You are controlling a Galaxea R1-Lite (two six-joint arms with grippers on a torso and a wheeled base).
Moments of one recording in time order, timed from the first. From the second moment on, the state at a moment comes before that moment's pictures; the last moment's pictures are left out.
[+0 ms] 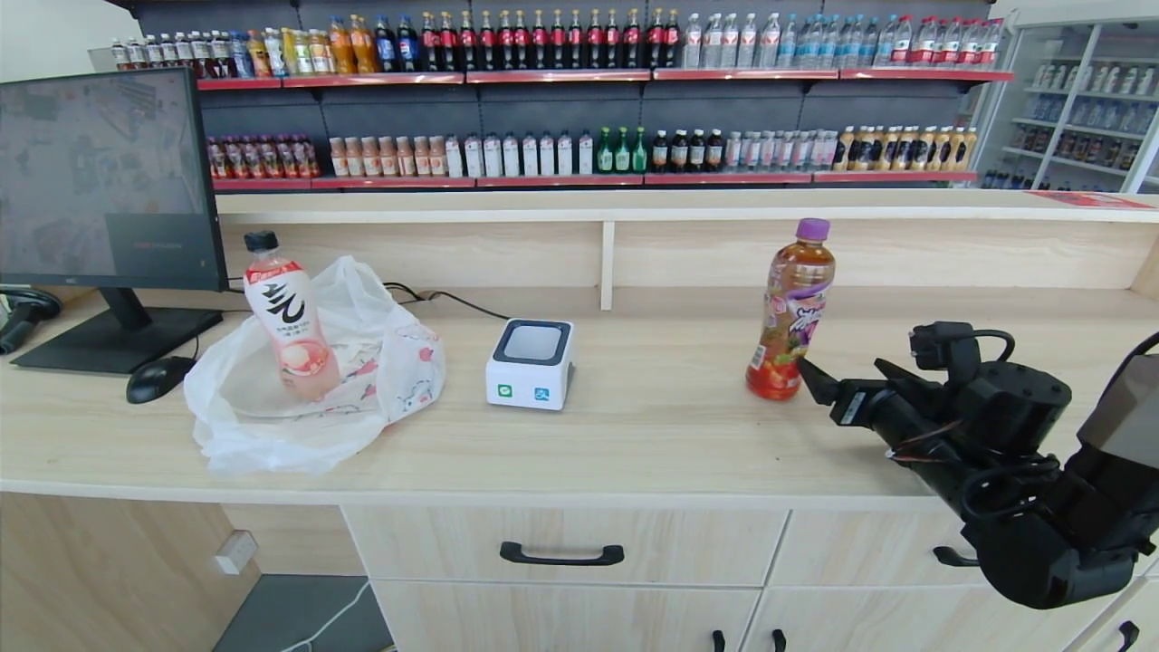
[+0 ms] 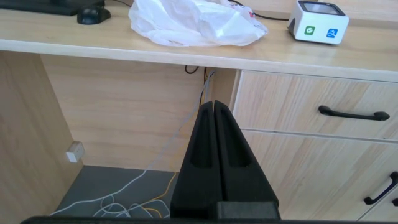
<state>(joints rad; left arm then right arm) 0.00 0.00 0.00 0.00 0.00 0.00 0.11 2.10 -0.55 -1.57 -0.04 0.08</state>
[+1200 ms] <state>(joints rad) 0.00 0.00 0.00 -0.01 0.00 0.01 0.22 2.12 -0.59 -1.57 -0.01 0.07</state>
